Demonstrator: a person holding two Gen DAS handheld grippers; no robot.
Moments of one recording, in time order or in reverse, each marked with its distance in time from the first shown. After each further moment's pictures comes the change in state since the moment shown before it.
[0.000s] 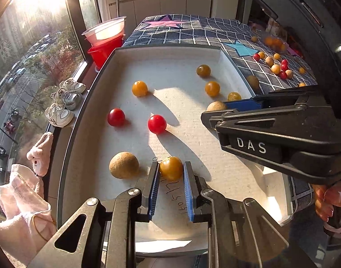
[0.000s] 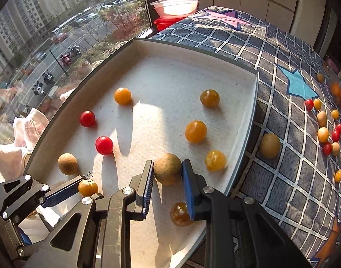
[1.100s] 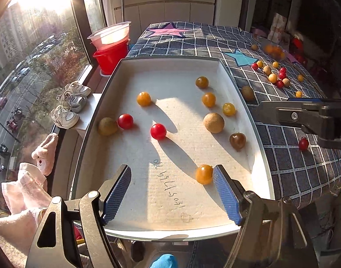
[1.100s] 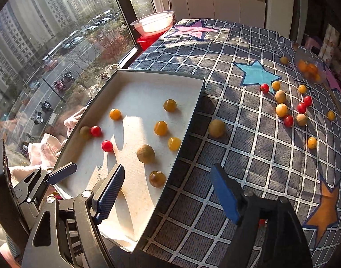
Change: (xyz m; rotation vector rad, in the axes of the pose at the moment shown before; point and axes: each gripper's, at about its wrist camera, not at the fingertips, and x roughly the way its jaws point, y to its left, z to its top) left arm -0.025 -0.003 0.005 -0.018 -0.021 0.025; right arm -0.083 -0.041 -0.027 0.177 -0.080 0.008
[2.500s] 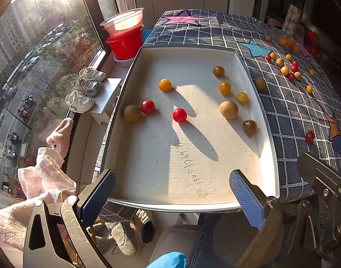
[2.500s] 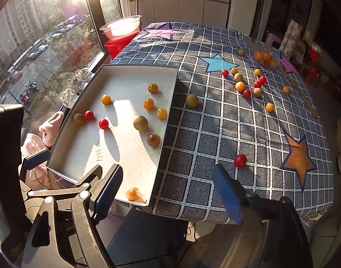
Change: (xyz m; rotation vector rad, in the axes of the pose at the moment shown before) left arm -0.017 0.013 0.000 -0.028 0.110 0.083; right arm -0.047 0.049 -0.052 0.104 -0.029 -0.243
